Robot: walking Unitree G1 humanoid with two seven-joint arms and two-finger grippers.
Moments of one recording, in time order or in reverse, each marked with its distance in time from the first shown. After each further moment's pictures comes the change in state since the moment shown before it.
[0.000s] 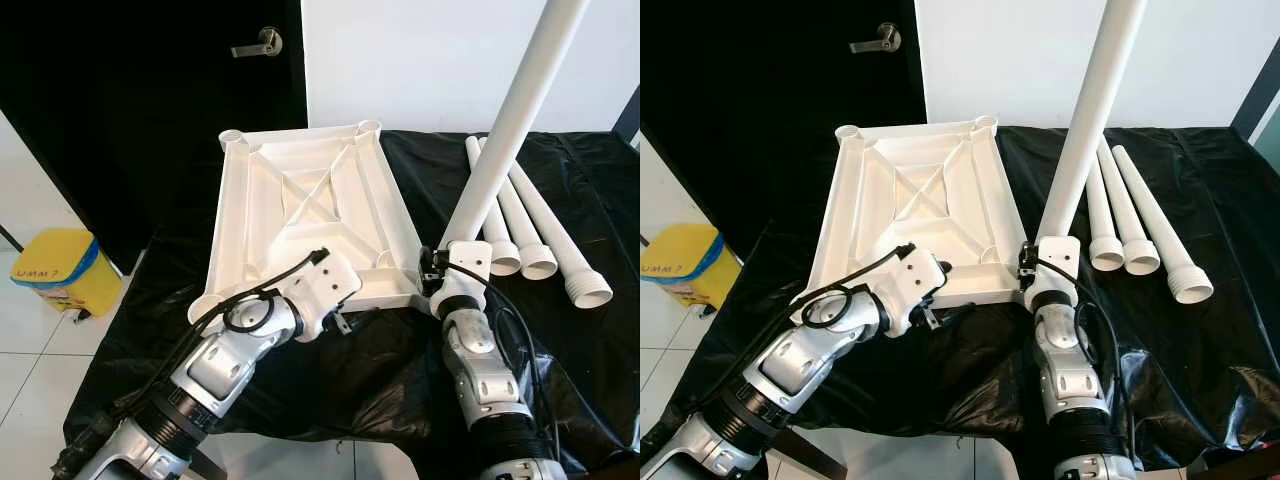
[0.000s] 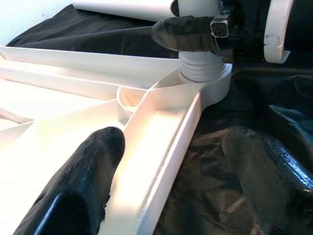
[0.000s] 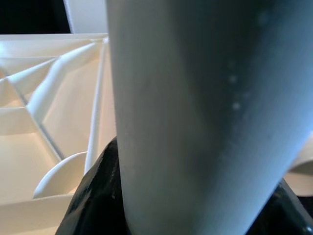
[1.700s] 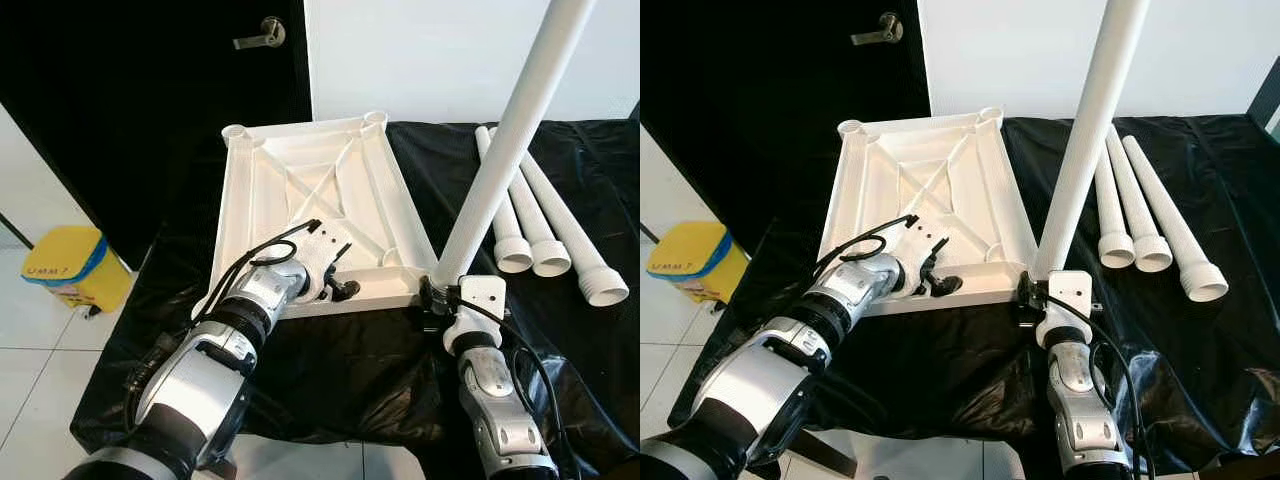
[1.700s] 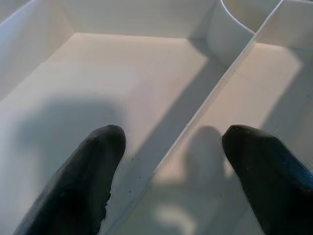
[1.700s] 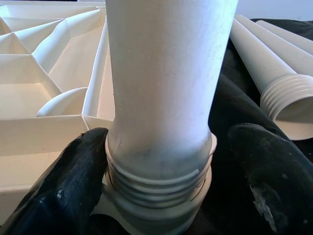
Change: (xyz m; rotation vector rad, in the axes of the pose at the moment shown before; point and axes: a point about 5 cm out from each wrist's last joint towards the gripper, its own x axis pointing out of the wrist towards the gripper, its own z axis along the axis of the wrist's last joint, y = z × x) left arm 0.051 0.061 -0.037 -0.293 0.329 0.107; right arm -0.037 -0.018 -0.014 -0.062 0.007 0.054
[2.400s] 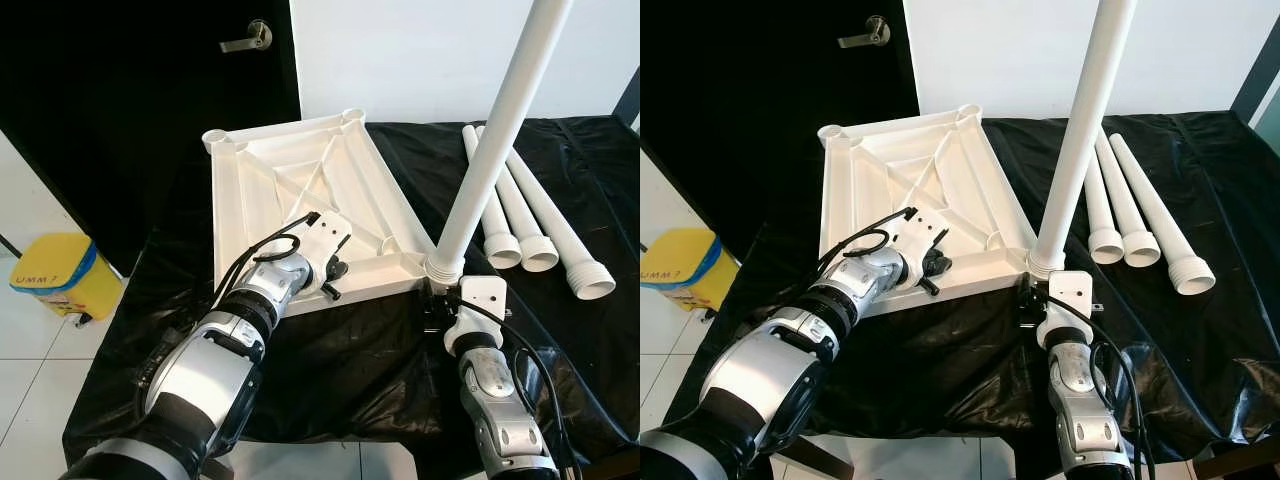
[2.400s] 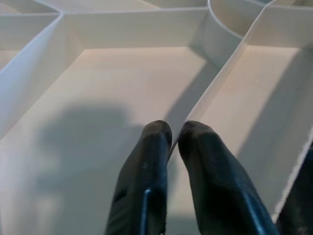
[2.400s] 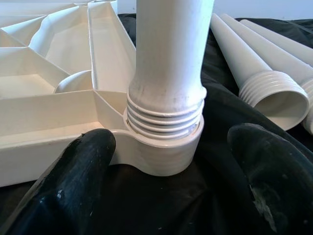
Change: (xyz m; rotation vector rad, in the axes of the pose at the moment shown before) left arm 0.002 0.006 0.011 -0.034 -0.049 0.116; right arm 0.000 -0.001 0.001 -0.010 0.004 -0.002
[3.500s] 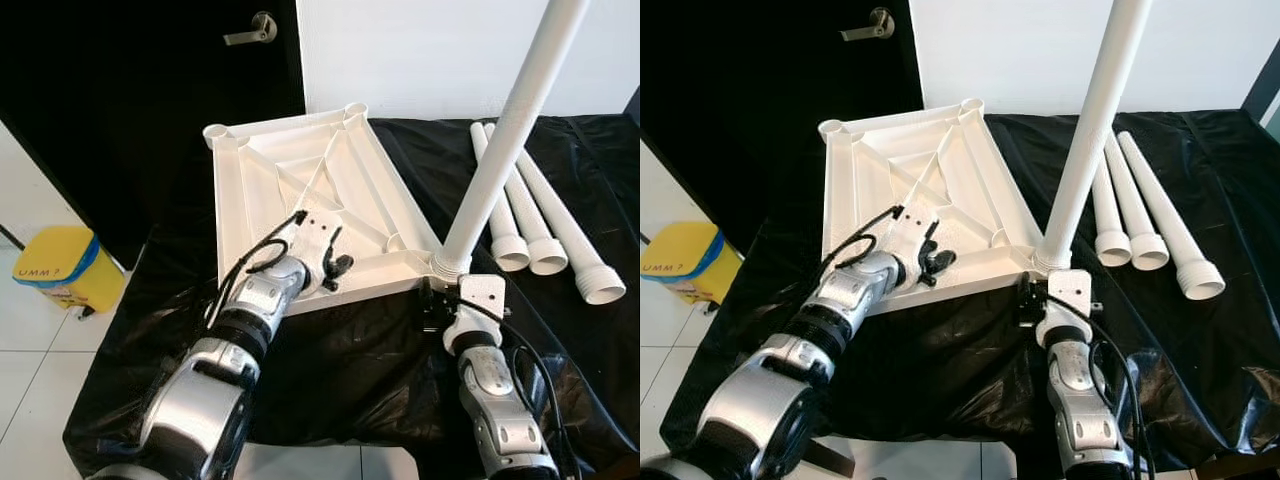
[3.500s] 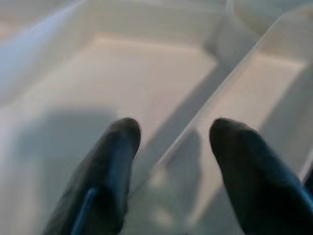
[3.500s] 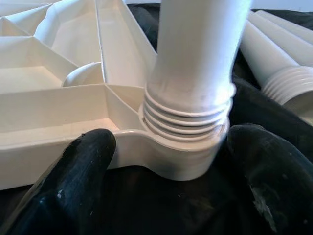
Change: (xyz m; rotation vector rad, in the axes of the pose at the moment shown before) left arm -0.015 -0.019 -0.014 -0.097 -0.133 -0.014; right arm 0.000 0.003 -0.001 0.002 0.011 0.010
